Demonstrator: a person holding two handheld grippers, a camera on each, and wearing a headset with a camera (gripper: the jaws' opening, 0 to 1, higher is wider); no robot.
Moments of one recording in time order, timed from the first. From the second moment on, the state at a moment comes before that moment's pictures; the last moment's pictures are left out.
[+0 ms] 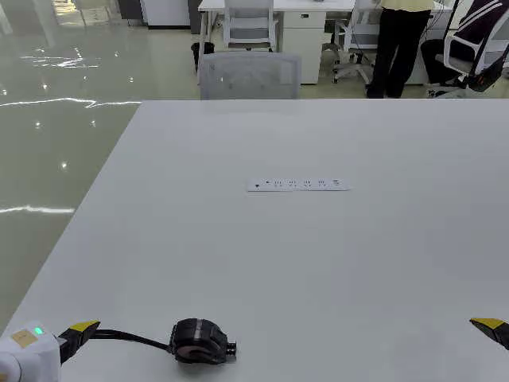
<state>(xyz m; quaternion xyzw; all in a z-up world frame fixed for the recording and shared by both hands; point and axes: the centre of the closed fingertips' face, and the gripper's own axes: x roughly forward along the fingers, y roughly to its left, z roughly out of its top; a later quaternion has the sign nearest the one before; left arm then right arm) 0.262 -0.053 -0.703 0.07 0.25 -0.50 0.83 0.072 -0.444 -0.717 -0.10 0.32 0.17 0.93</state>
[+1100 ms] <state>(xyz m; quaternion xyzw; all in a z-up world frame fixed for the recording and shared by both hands) 0.262 -0.048 -0.700 0.06 0.25 -0.49 0.83 0.069 -0.446 -0.725 -0.10 0.33 0.17 0.92</state>
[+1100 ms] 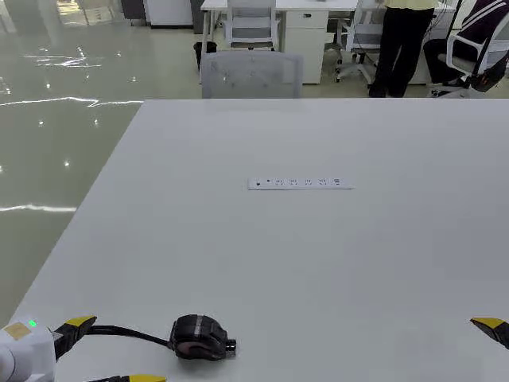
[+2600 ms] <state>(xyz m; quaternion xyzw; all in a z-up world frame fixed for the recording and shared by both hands) 0.261 -0.084 -0.734 0.29 0.29 -0.62 0.68 0.093 -0.417 -0.722 -0.10 0.33 0.22 0.91</state>
